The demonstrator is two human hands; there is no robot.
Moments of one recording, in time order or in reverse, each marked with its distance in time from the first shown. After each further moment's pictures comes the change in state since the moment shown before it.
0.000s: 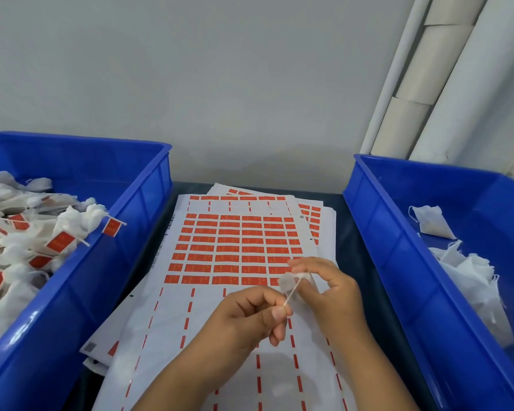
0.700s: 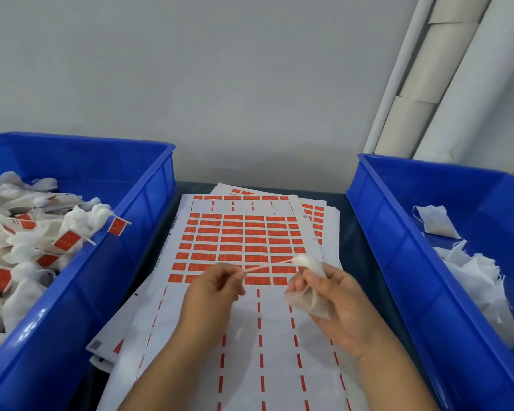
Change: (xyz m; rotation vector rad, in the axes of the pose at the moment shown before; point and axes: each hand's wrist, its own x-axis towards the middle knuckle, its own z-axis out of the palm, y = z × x) left_hand 0.023 -0.007 -0.024 0.440 0.675 -0.101; right_hand 0.000 -0.017 -0.014 0.632 -0.396 0.339
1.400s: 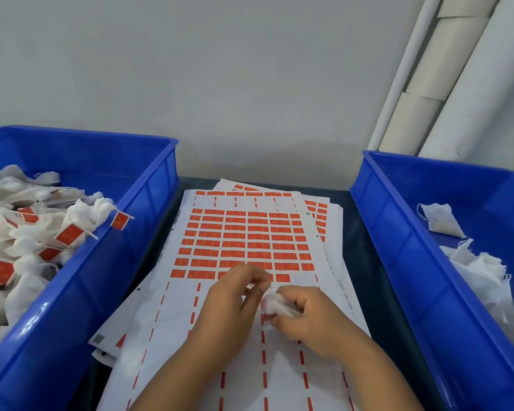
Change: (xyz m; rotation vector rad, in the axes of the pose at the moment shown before) left_hand -0.010 -0.008 0.006 0.183 -0.108 0.495; right_hand 0.006 0.021 0.014 -0.893 -0.108 0.006
